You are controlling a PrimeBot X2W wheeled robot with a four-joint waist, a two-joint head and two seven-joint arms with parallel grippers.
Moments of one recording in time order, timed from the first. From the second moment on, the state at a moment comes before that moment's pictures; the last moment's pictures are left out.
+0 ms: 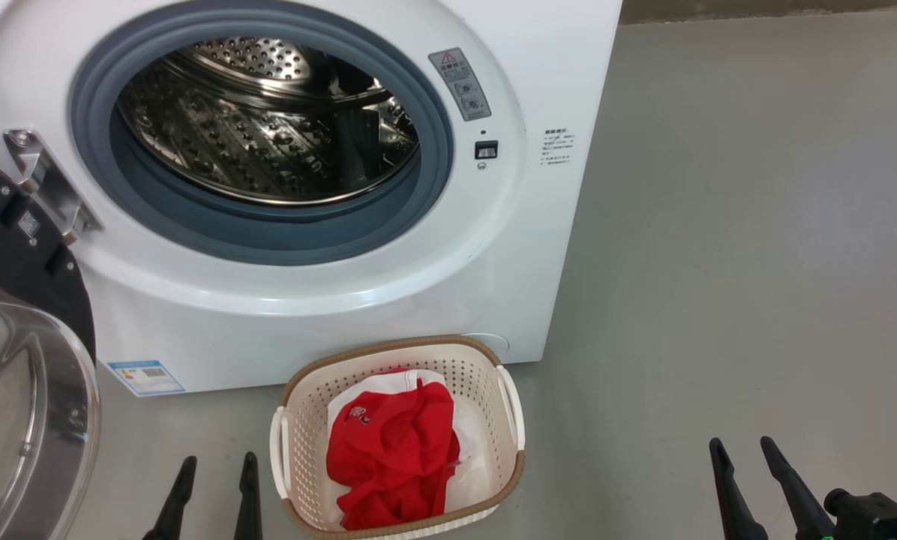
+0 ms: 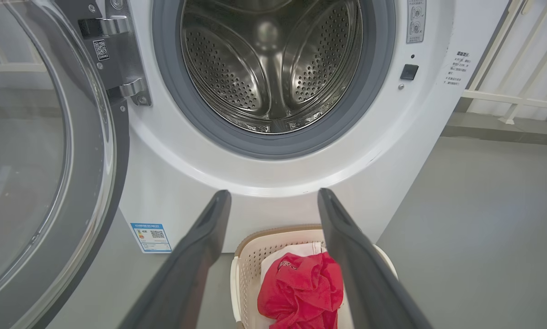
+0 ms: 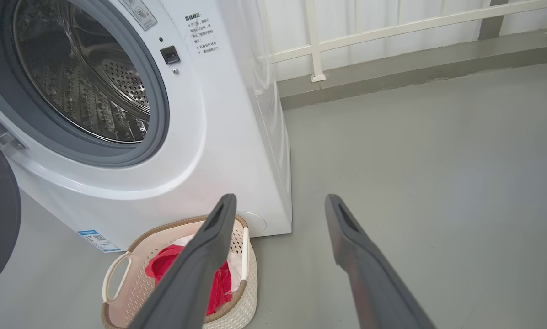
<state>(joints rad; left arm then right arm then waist) 0.08 0.04 0.00 0.18 -0.20 -0.02 -0.26 0.14 -0.06 -0.02 0.25 0.40 0.12 -0.26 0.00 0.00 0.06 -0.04</state>
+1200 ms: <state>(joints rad) 0.08 0.04 -0.02 0.17 -0.19 -0.01 -0.26 0.14 -0.05 -0.02 0.25 0.40 0.12 -0.26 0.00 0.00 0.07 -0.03</state>
